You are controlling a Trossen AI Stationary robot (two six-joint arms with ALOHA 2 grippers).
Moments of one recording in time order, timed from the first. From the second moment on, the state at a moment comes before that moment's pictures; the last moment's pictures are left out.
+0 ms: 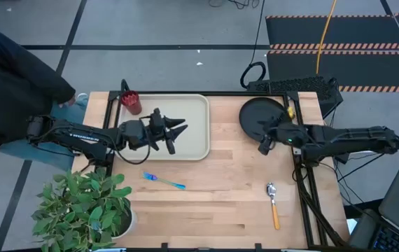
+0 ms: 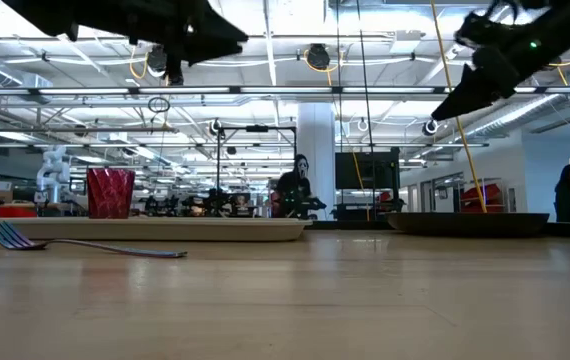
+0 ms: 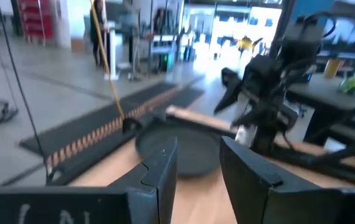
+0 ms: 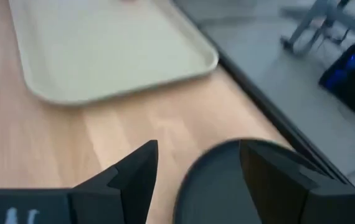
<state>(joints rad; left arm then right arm) 0.00 1.17 0.61 0.56 -0.37 -0.11 -0.04 0.70 0.53 -0.47 0.50 0.11</state>
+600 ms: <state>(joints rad) 0.00 1.17 0.62 0.65 -0.32 0.05 -0.22 1.25 0.70 -0.78 0.23 0.12</state>
